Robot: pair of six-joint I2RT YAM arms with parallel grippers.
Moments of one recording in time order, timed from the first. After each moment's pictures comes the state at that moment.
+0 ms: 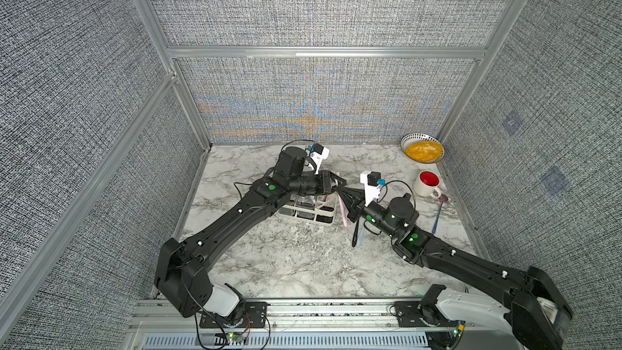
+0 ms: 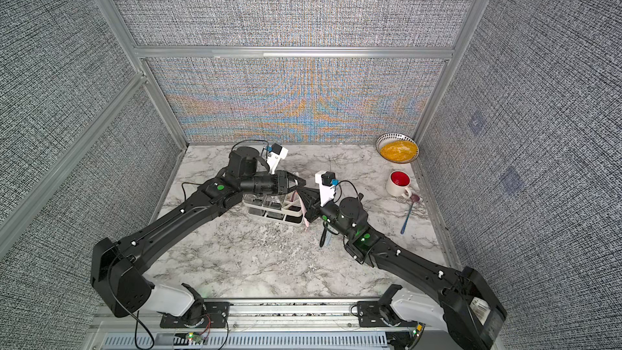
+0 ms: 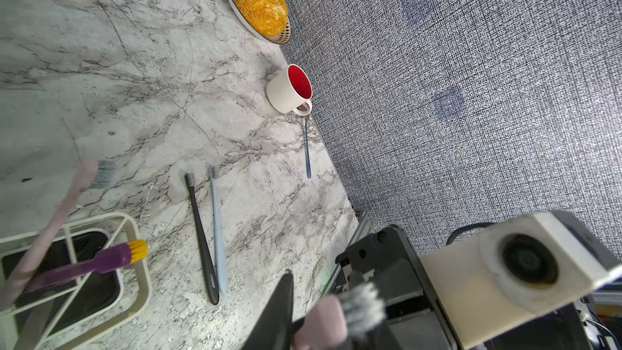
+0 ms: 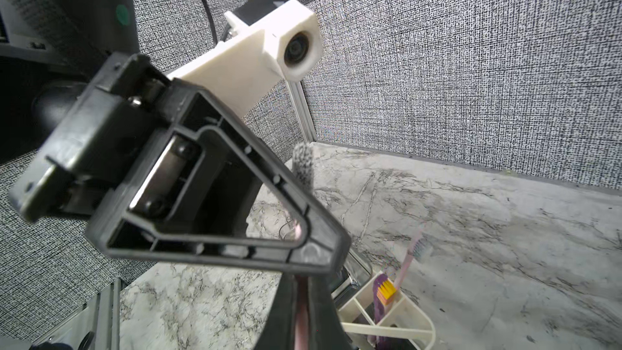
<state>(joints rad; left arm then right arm) -0.68 1.46 1.27 -0.26 0.61 -0.71 0.74 1.14 0.62 0.56 -0.09 0.34</state>
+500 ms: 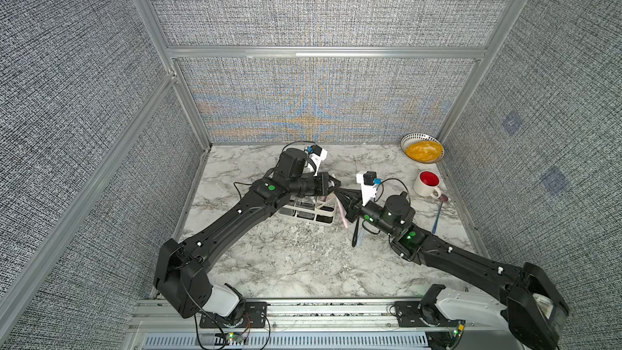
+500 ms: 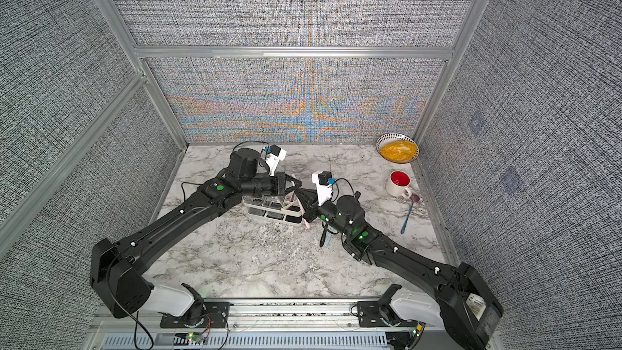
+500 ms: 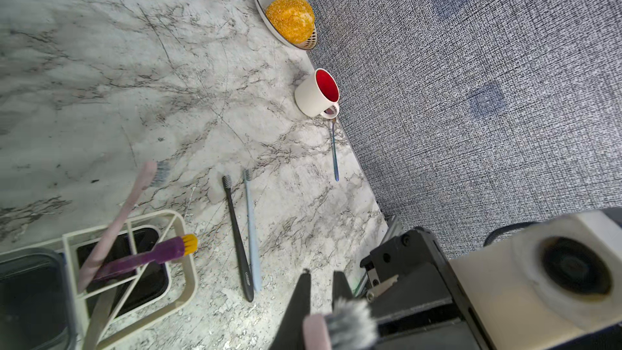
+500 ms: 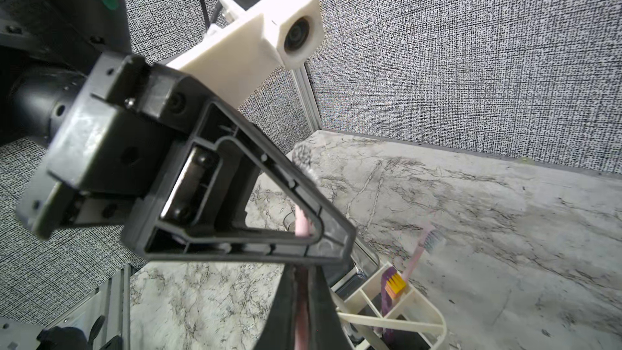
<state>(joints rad) -0.68 1.45 1.27 -0.32 0.52 -0.63 0.73 1.17 0.63 0.54 -0.13 0.34</state>
